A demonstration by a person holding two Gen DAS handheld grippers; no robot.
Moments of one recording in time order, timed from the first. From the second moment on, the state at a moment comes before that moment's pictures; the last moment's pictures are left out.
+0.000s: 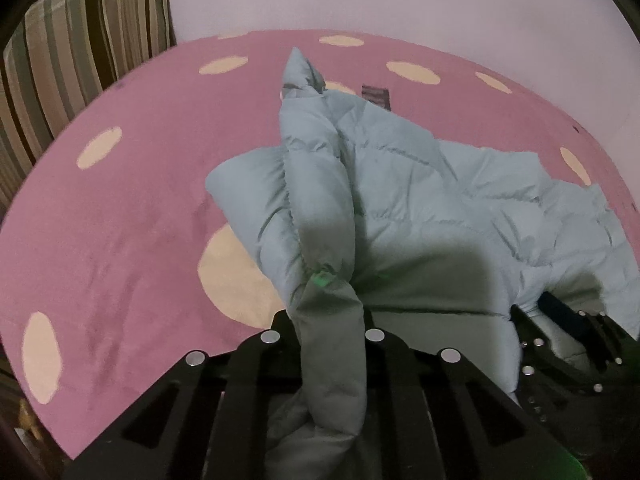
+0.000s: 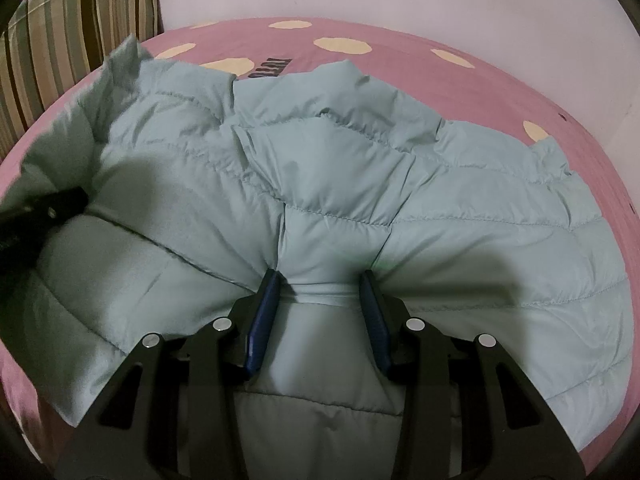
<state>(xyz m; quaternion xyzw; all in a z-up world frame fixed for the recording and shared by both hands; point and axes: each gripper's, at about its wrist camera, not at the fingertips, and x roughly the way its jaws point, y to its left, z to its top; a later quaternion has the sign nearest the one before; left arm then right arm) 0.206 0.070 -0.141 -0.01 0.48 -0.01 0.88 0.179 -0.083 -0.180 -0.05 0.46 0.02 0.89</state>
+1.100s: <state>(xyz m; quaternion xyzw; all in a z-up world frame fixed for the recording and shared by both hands) 0.171 -0.172 -0.106 0.17 0.40 -0.07 0.90 0.088 -0.306 -0.132 0.03 0.42 -0.12 0.90</state>
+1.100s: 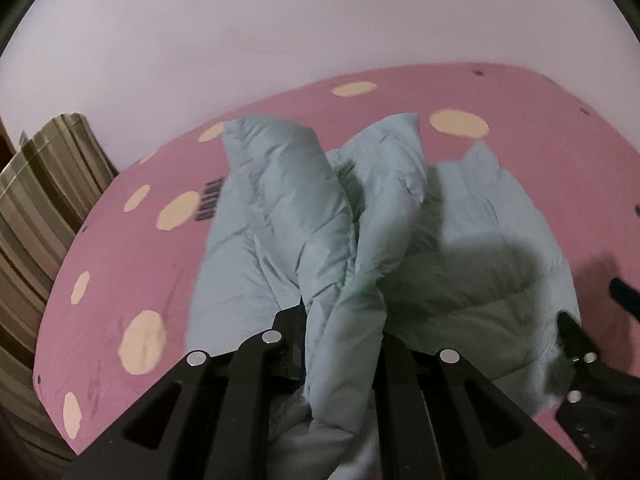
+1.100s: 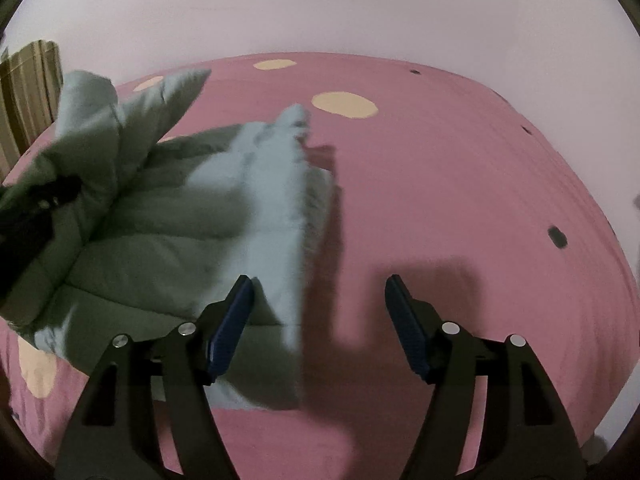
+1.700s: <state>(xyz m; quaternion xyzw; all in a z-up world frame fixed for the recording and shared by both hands) 0.125 -0.208 -0.109 0.20 0.36 -0.12 0.90 0.080 -0.334 -0.129 0.05 0.42 -0.15 0.90</state>
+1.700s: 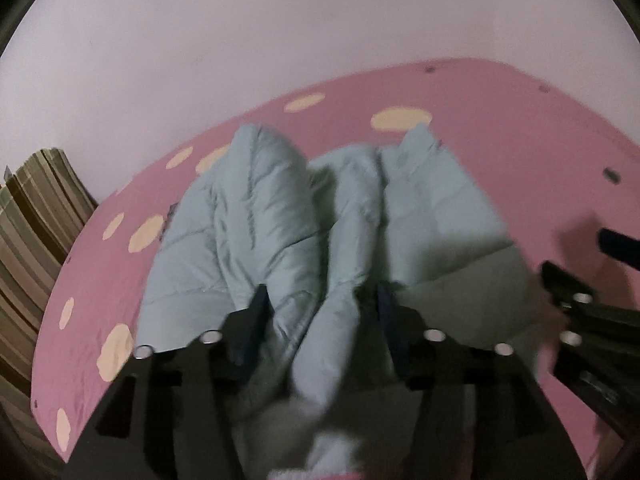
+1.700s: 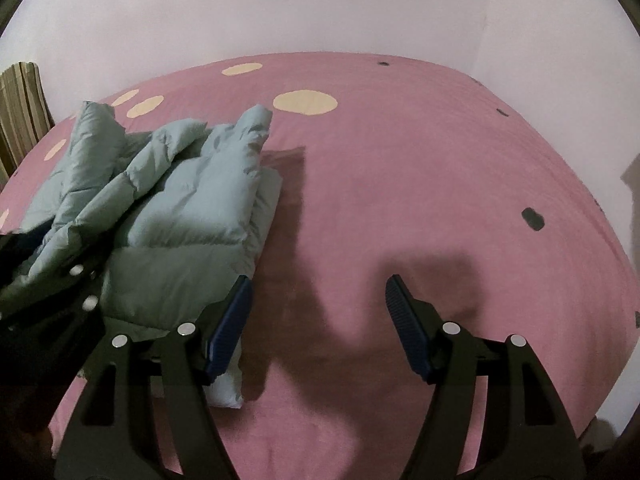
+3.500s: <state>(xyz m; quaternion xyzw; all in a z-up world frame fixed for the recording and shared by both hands) 0.169 -0.043 -0.106 0.02 0.40 -0.07 0.92 0.145 -0.249 -0.087 0.06 0.42 -0.03 0.90</state>
